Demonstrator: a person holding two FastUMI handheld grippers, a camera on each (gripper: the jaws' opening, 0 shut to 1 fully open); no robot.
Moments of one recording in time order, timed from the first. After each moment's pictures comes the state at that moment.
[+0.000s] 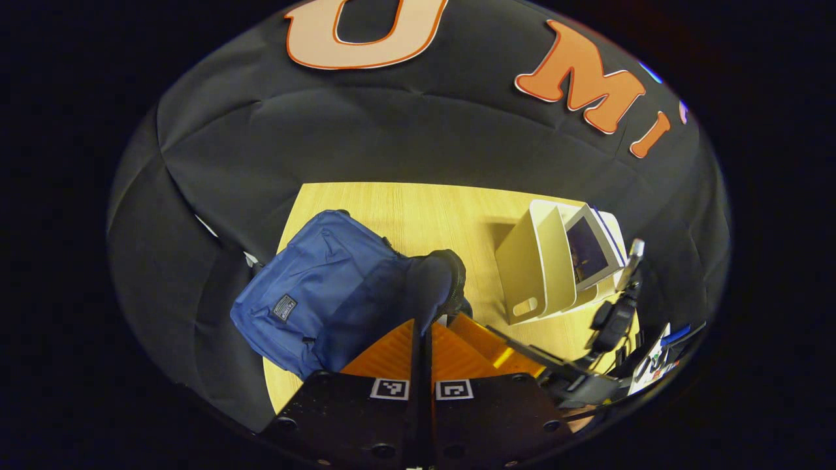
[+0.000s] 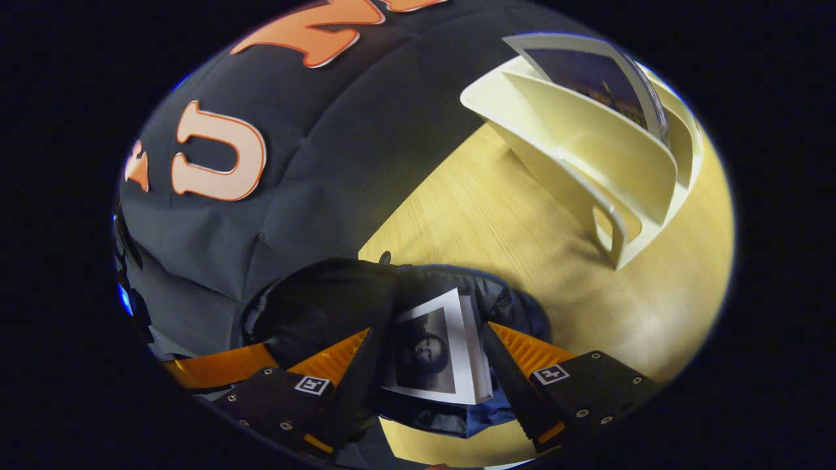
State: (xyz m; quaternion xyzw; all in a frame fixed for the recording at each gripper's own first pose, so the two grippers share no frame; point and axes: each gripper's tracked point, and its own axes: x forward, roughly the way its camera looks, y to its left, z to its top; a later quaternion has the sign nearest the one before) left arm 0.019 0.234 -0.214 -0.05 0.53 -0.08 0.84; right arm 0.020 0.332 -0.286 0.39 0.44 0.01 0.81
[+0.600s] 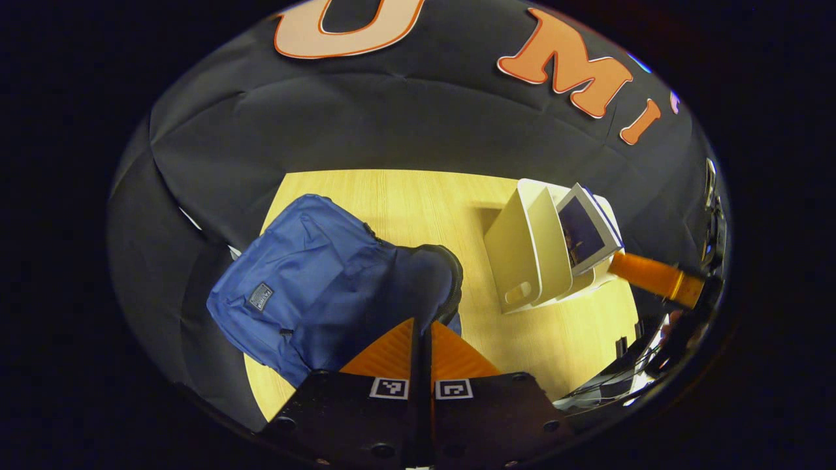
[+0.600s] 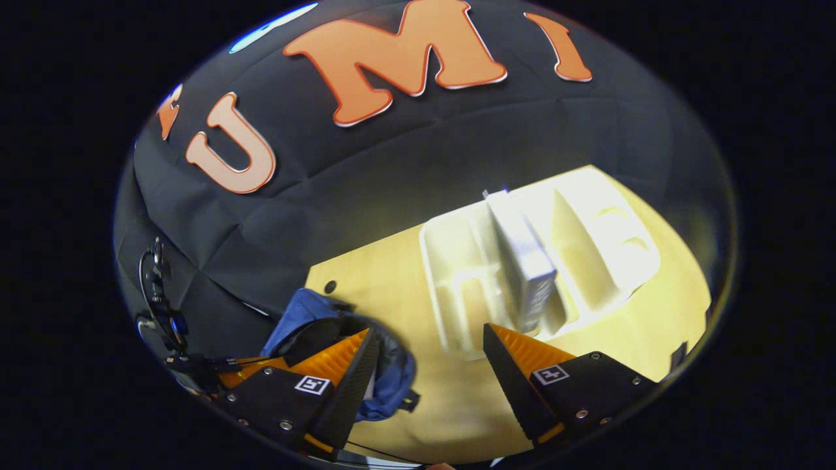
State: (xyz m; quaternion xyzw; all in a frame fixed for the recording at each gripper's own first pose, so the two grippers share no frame) left arm -0.003 0.207 -0.243 -0.06 0.54 -0.11 0.83; right arm 0.024 0.129 -0.187 0.17 0.44 -0.04 0.88
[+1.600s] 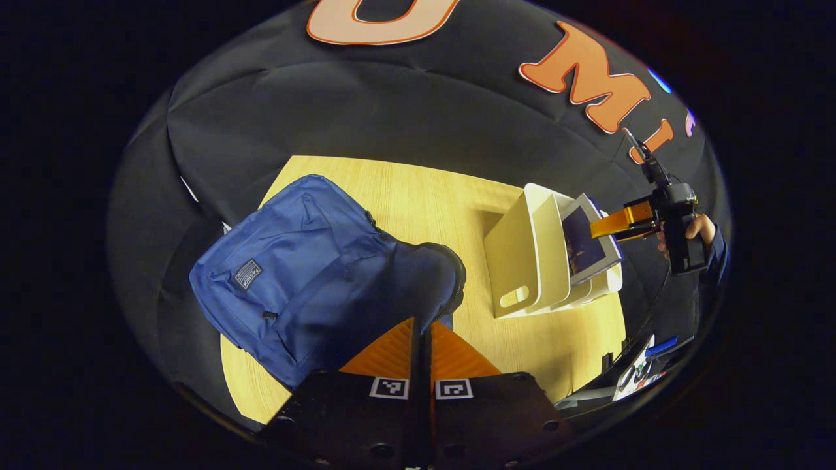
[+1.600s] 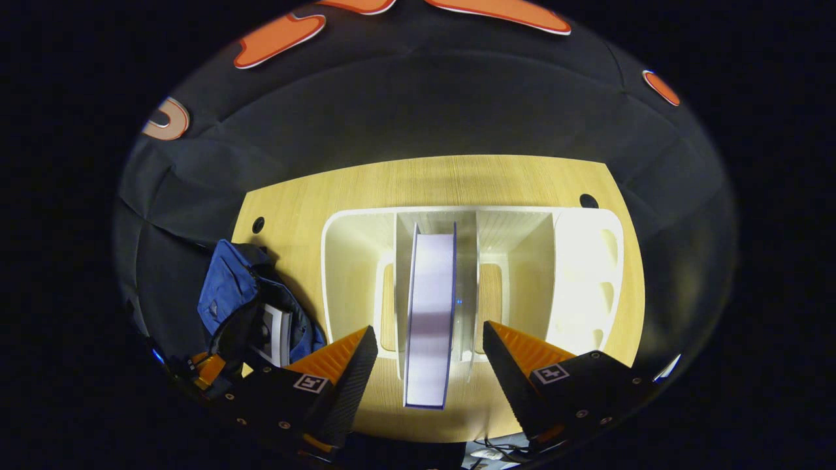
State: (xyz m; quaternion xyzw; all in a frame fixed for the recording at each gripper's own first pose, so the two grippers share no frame) left arm -0.010 0.205 -0.258 -0.11 0.54 -0.09 0.83; right arm 0.105 0.052 -0.256 0.06 0.66 0.01 0.75
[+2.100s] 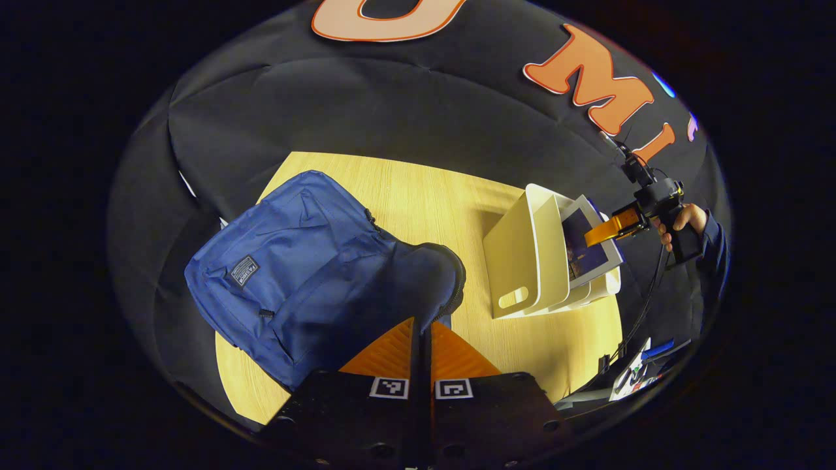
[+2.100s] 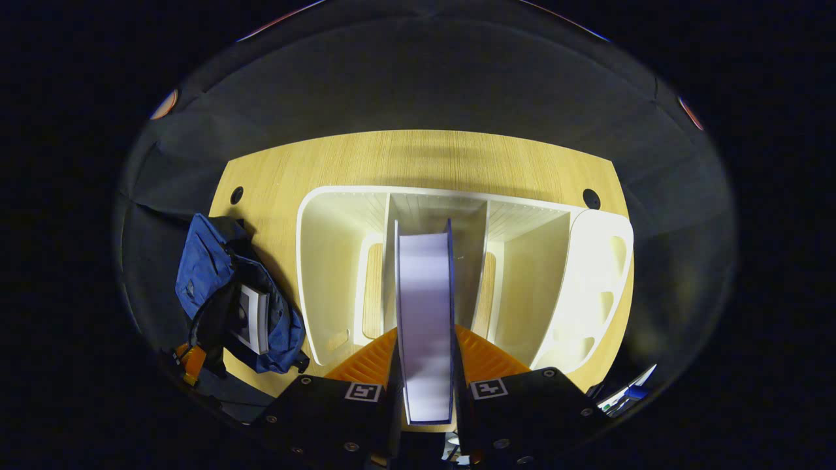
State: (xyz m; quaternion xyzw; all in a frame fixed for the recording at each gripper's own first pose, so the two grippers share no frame) left arm -0.008 0.203 -0.263 -0.12 0.54 -0.09 0.83; right arm 0.097 0.046 -0.270 0.00 0.71 0.01 0.70
